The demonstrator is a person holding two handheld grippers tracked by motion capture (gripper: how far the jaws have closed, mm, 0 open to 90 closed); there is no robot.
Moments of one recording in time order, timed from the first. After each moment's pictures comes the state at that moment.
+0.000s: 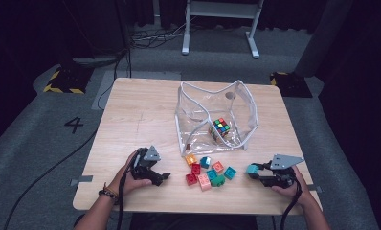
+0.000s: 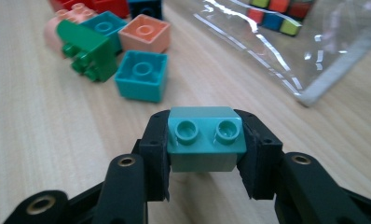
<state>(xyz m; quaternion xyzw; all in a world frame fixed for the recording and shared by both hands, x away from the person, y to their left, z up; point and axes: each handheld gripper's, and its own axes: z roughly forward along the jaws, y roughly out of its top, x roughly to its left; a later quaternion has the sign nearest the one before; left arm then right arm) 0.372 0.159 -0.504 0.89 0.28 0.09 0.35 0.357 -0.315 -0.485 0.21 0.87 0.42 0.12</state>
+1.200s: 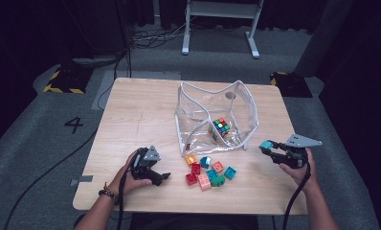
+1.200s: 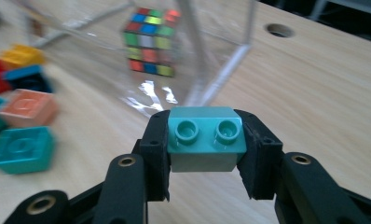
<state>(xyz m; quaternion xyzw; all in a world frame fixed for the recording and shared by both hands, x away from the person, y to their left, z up) 0.372 0.159 -0.504 0.89 0.28 0.09 0.35 0.394 -0.343 -0.447 0.33 0.81 0.44 0.22</state>
